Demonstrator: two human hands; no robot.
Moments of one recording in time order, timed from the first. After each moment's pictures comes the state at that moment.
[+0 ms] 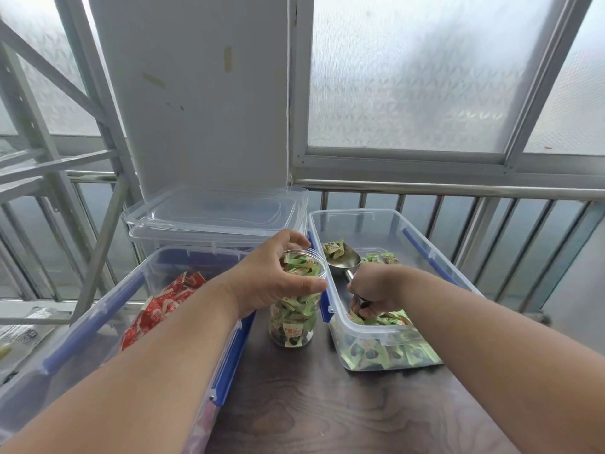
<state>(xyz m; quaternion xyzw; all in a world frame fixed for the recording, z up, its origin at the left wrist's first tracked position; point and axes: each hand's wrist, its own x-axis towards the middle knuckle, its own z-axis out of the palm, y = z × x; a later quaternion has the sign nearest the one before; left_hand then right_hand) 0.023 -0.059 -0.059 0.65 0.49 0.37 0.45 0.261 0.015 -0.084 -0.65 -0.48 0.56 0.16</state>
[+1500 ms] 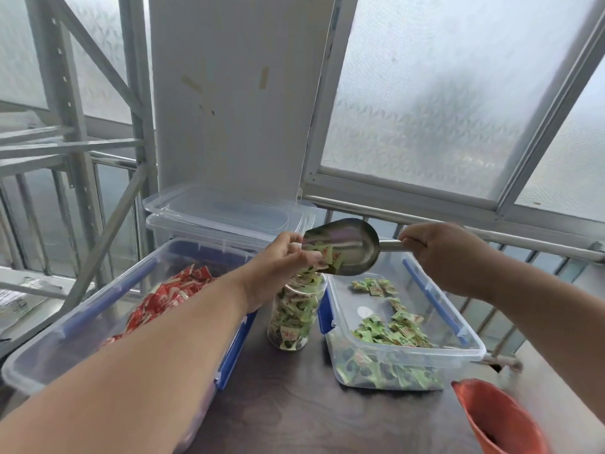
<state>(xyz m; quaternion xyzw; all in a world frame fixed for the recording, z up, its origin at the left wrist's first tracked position) 0.025 -0.066 -0.052 0.61 0.43 0.44 0.50 0.314 -0.057 0.061 -0.57 -0.81 -0.04 0.13</state>
